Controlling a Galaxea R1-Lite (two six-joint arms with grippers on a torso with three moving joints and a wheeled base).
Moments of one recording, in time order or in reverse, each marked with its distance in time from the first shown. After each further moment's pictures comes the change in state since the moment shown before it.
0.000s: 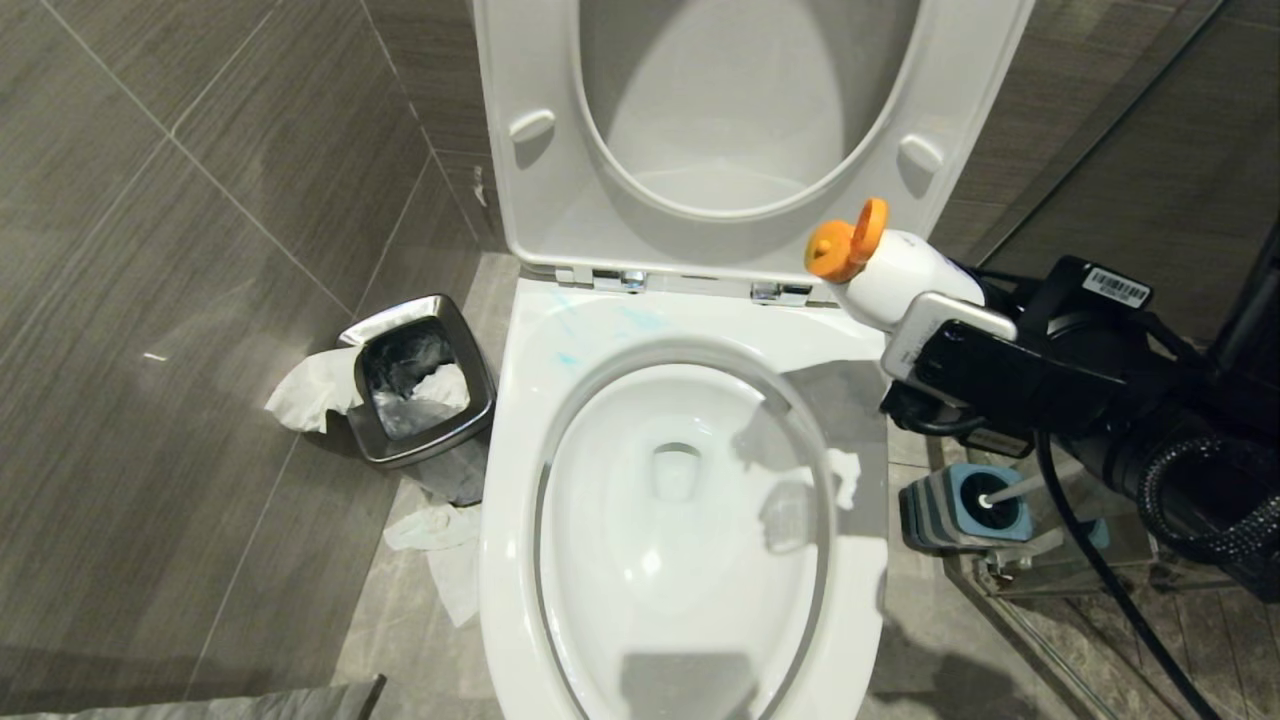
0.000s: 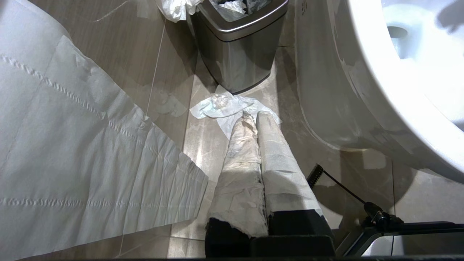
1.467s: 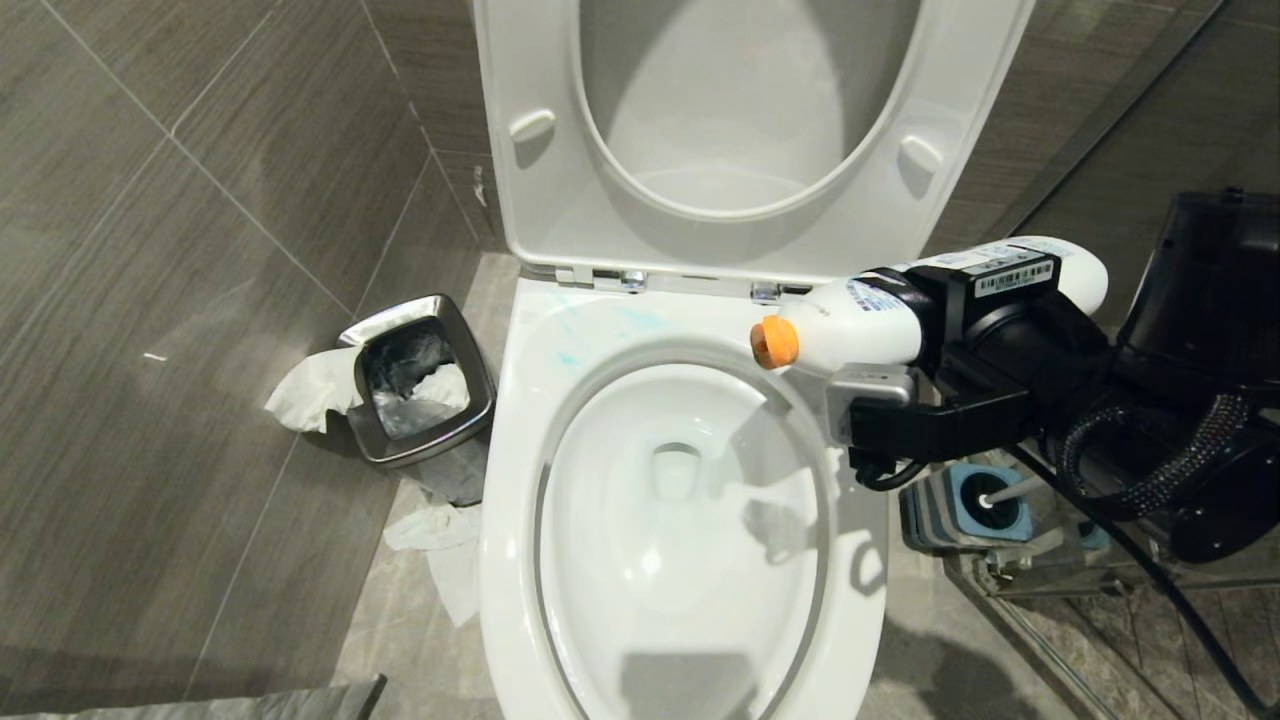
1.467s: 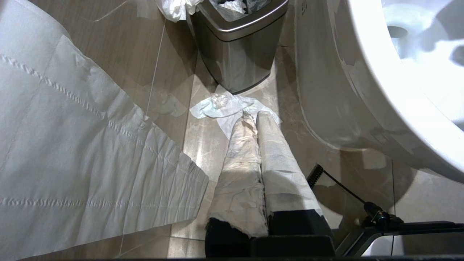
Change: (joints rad) left arm 0.000 0.000 0.000 0.000 0.000 0.000; right arm -0.002 0.080 -0.088 0.047 -0.025 -0.516
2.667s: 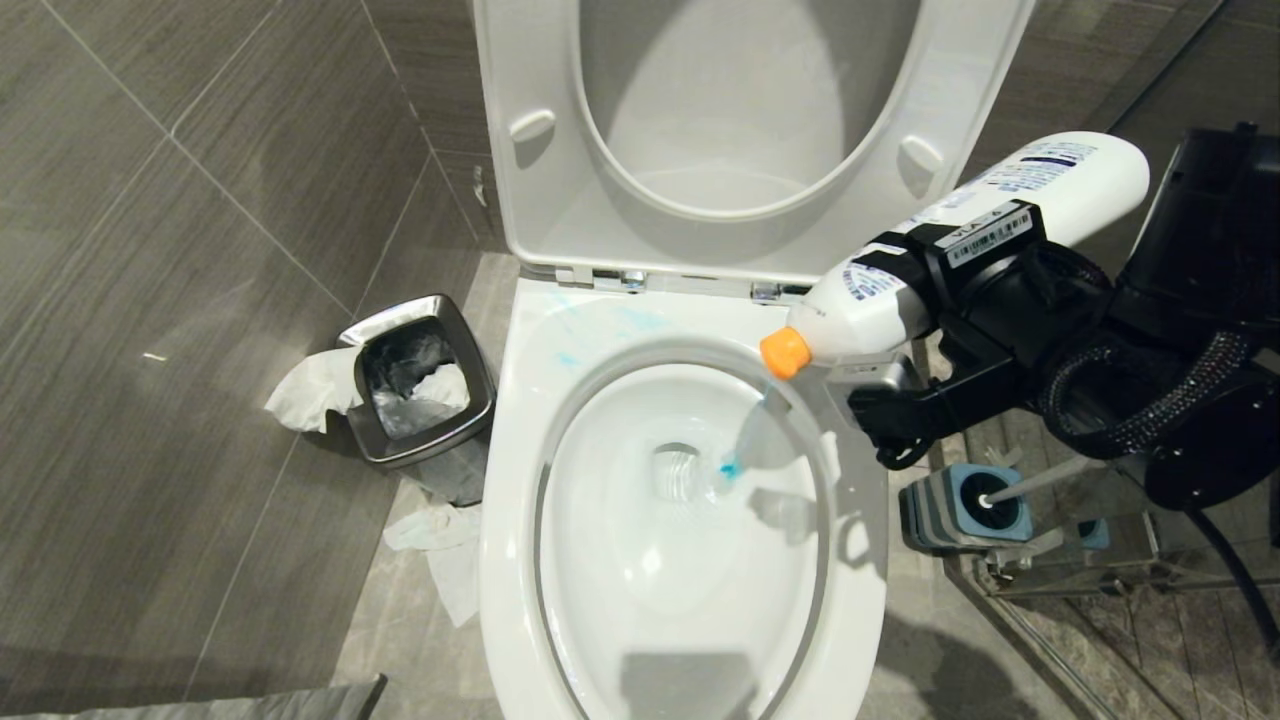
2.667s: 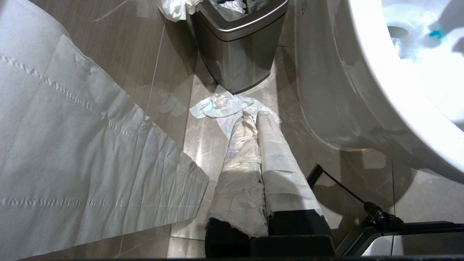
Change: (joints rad) left arm 0.000 0.000 0.000 0.000 0.000 0.000; right arm 0.002 0.025 -0.102 0.003 -0.080 -0.368
